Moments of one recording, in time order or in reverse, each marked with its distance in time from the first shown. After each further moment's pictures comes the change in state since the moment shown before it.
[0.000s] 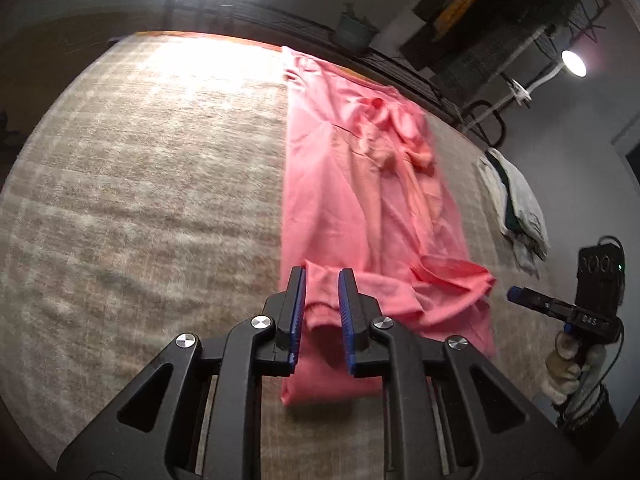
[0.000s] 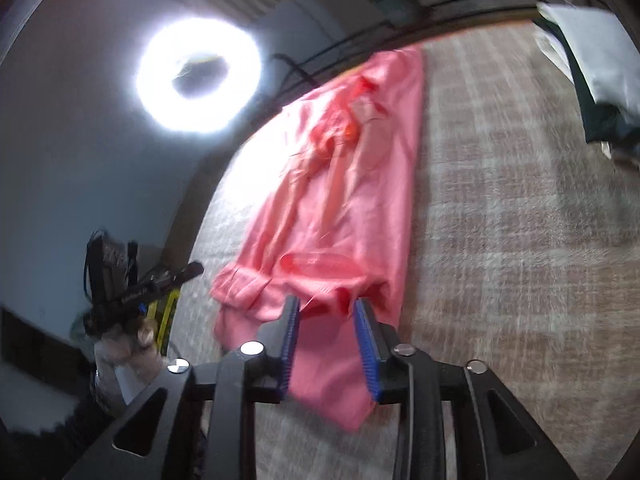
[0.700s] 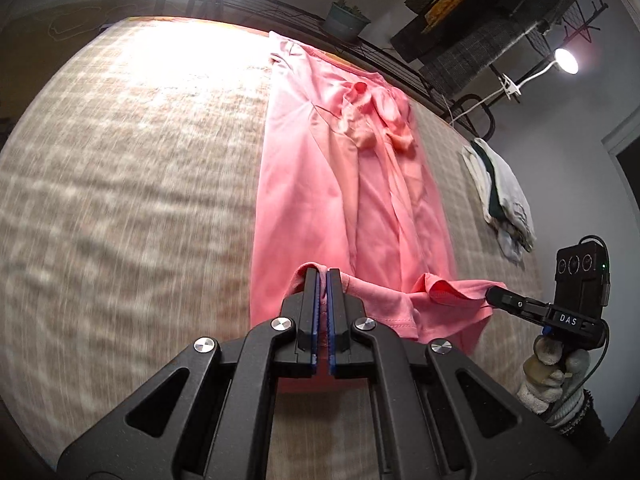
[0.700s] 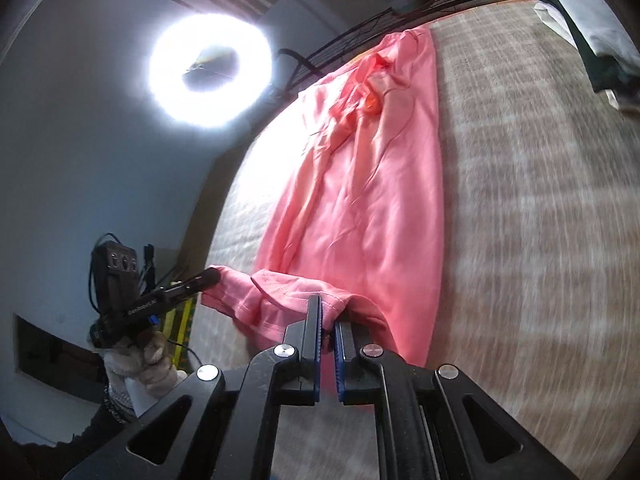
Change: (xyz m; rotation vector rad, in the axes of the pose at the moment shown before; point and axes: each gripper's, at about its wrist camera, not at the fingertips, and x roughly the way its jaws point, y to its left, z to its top) left arm 0.008 -0.009 -0.003 -0.043 0.029 -0.029; right arm 0.032 0.009 -0.007 0.076 0.004 0.050
